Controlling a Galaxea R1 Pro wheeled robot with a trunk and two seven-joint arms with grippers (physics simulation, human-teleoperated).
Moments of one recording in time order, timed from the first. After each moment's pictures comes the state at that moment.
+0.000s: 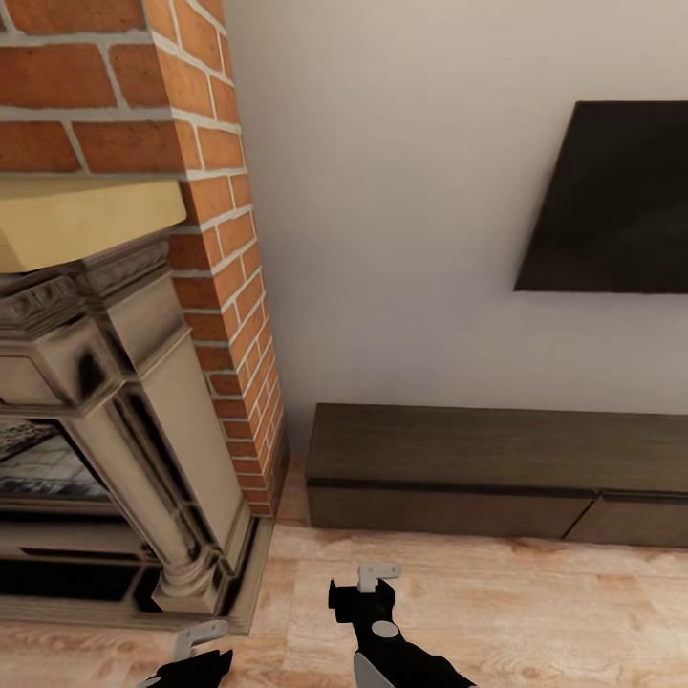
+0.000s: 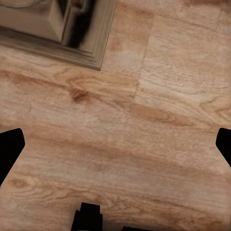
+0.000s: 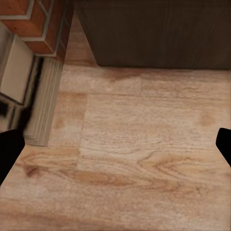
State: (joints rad) left arm -0.37 0.21 -0.71 -0.48 0.95 0.04 0.14; right arm -0.51 0.17 0.93 -0.51 -0.80 -0.07 -0.43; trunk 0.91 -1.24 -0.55
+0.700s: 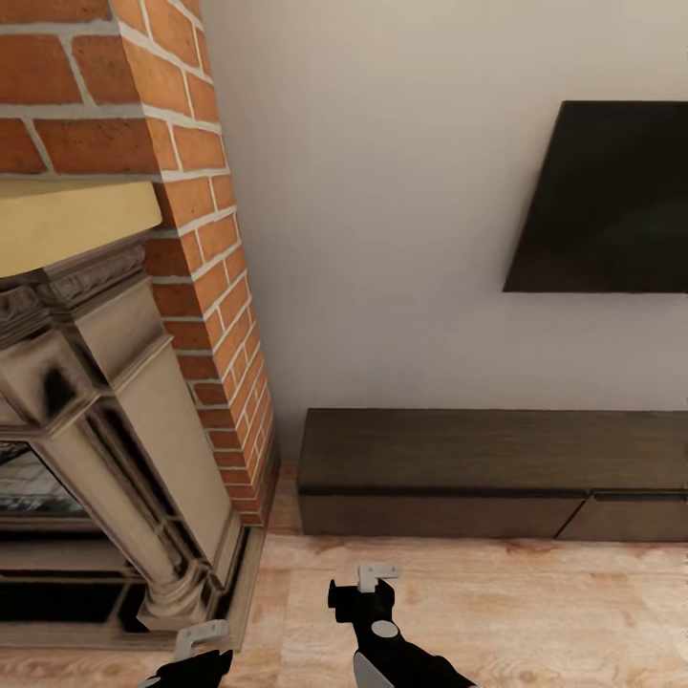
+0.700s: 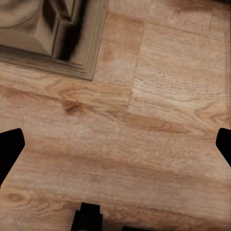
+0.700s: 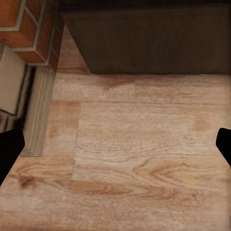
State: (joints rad) left arm -0.37 0.21 -0.71 -0.48 0.95 0.04 0.14; right arm -0.51 0.17 0.93 -0.51 -0.80 -0.08 -0.43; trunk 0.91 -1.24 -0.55
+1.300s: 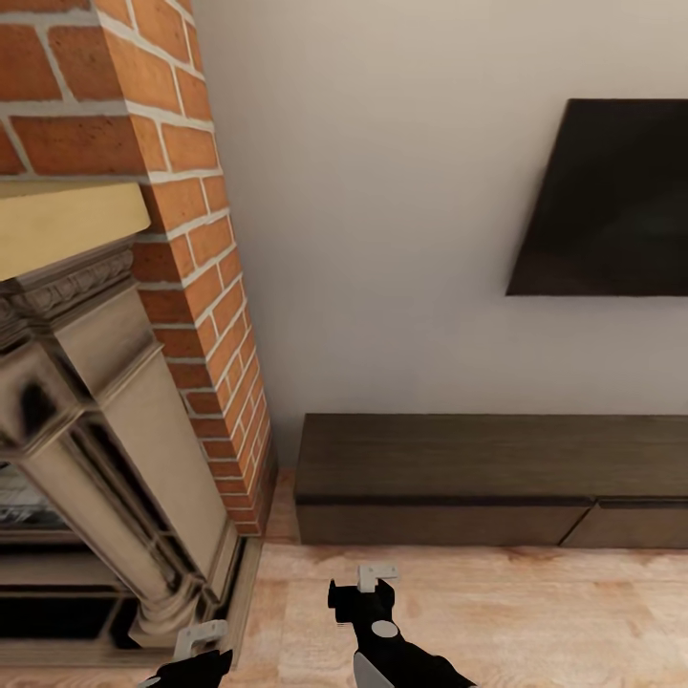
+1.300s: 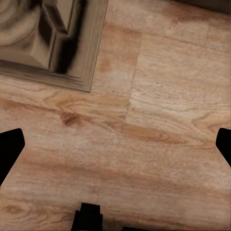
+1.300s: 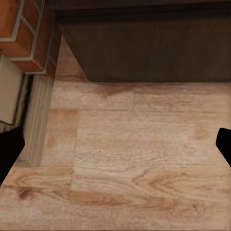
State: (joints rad) left arm -0.37 0.21 -0.71 -0.48 0.94 0.03 0.14; right arm -0.51 0.17 0.93 -0.51 -0.80 -0.08 -0.43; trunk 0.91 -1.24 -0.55
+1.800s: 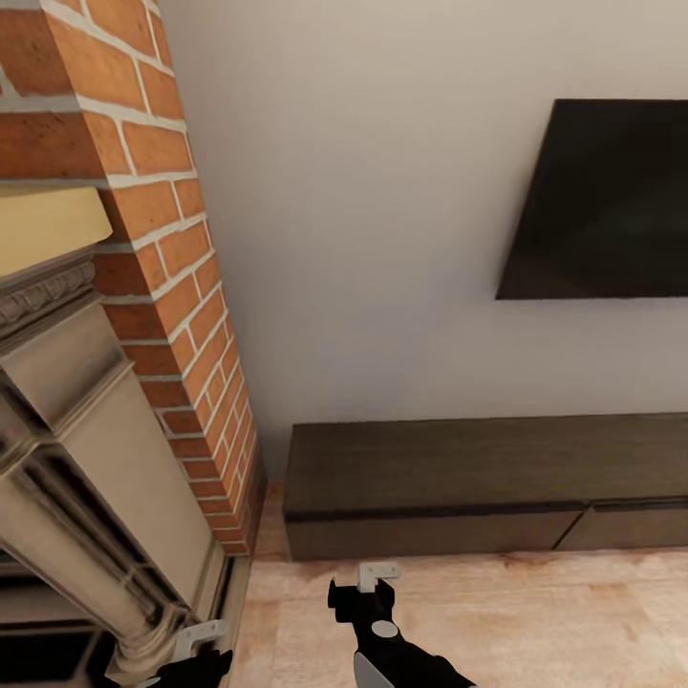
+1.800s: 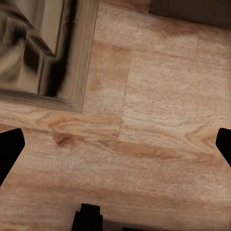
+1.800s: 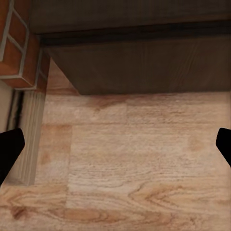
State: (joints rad) left arm -0.37 0.21 -0.71 -0.48 0.94 0.03 0.14; right arm -0.51 0.17 0.93 -0.51 -0.80 -0.08 -0.43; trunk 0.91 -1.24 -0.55
